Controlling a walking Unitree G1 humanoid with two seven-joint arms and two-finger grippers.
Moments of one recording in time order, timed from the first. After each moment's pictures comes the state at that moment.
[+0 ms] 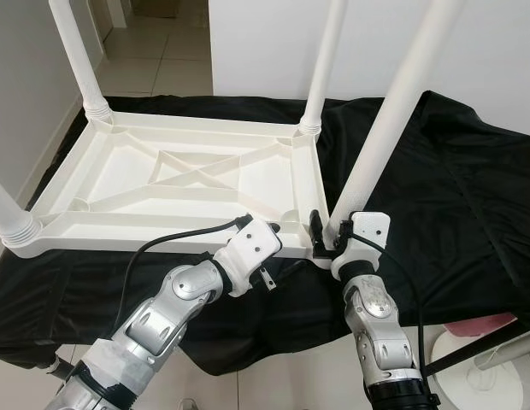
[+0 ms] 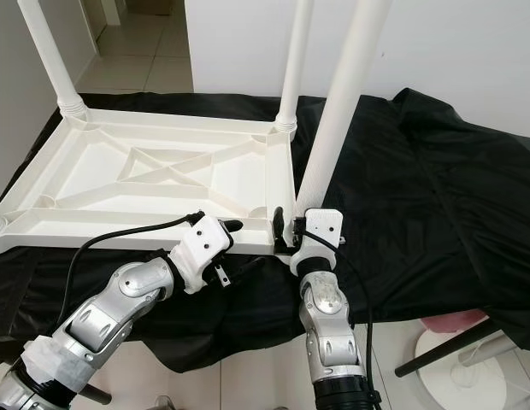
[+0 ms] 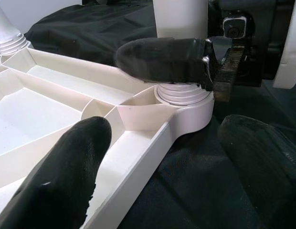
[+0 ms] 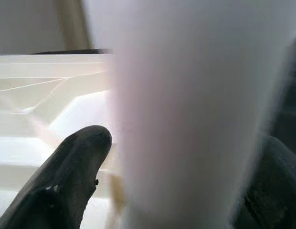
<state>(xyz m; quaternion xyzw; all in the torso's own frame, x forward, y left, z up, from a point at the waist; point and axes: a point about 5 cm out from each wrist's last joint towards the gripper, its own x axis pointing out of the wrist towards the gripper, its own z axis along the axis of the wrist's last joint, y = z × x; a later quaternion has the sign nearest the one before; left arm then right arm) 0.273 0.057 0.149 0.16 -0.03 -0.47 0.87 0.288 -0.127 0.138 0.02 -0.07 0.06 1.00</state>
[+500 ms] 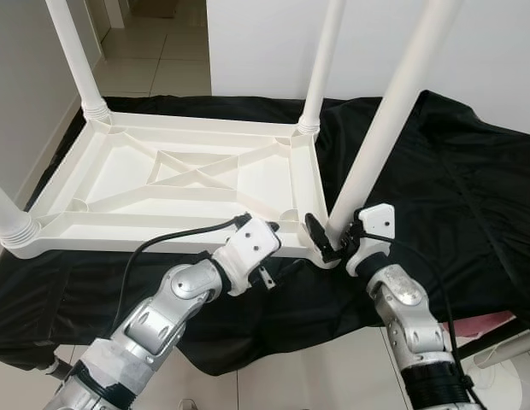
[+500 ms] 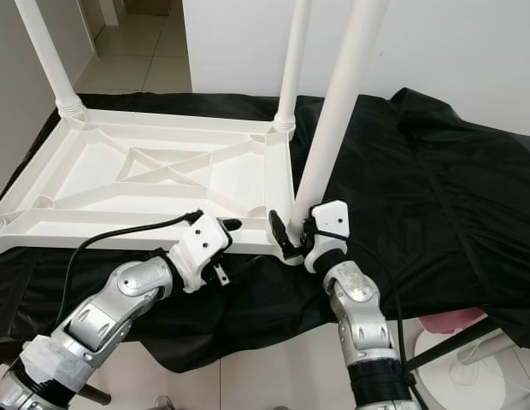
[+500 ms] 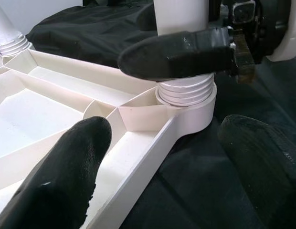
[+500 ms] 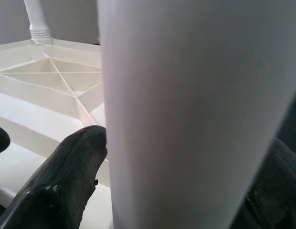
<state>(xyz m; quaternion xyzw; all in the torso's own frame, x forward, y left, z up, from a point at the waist) 0.274 0.058 0.150 0.16 -0.03 -0.47 0.87 0.303 -0.149 0.143 -0.03 -0.08 0.21 0.97</state>
